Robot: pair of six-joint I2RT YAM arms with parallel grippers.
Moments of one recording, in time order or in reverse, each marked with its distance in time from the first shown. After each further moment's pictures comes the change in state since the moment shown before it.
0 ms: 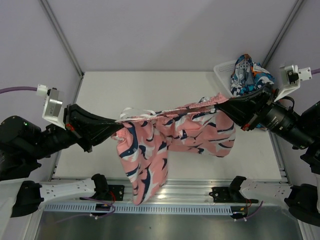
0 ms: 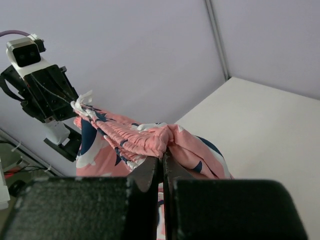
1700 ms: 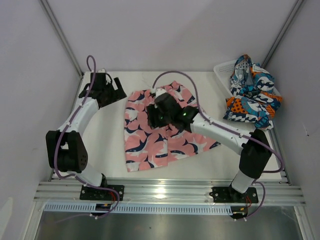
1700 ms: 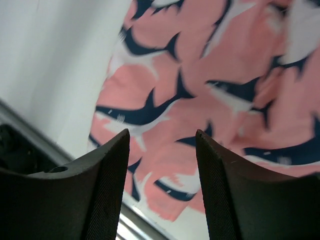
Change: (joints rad) left arm 1.054 0.833 -0.298 0.168 -0.014 -0.136; right arm -0.001 0.715 -0.478 0.378 0.129 0.009
